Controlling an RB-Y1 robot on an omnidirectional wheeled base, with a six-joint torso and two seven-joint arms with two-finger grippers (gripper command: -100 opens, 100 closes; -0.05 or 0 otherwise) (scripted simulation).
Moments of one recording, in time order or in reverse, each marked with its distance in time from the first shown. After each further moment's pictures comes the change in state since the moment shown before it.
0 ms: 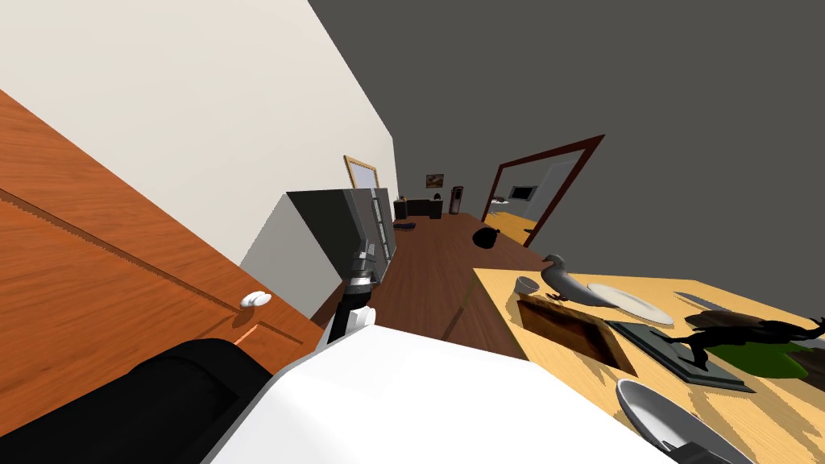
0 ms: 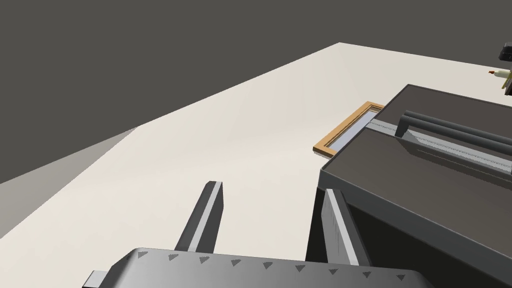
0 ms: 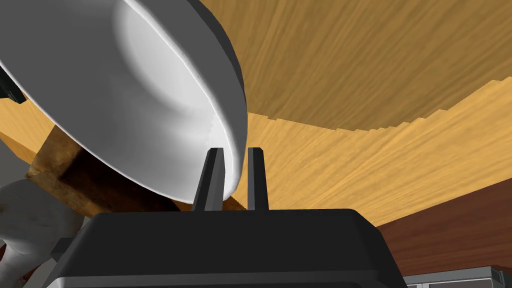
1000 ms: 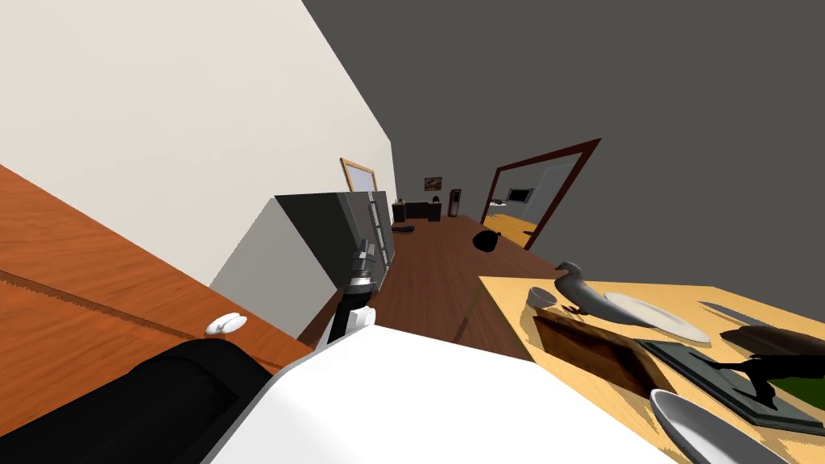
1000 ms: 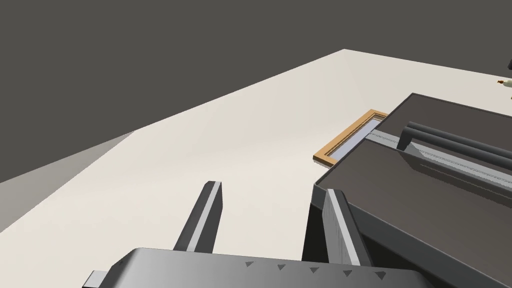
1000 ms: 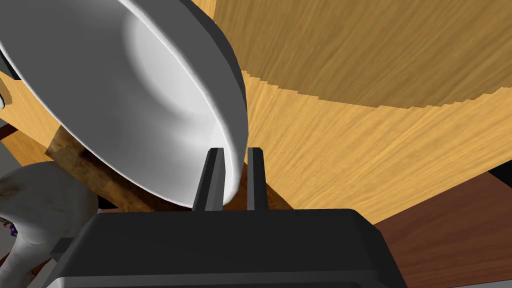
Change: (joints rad) left arm 0.000 0.000 0.000 0.000 0.000 0.000 0.000; right arm 0.040 -0.107 -0.020 0.004 0.016 -0.069 -0.053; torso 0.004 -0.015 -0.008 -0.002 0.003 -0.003
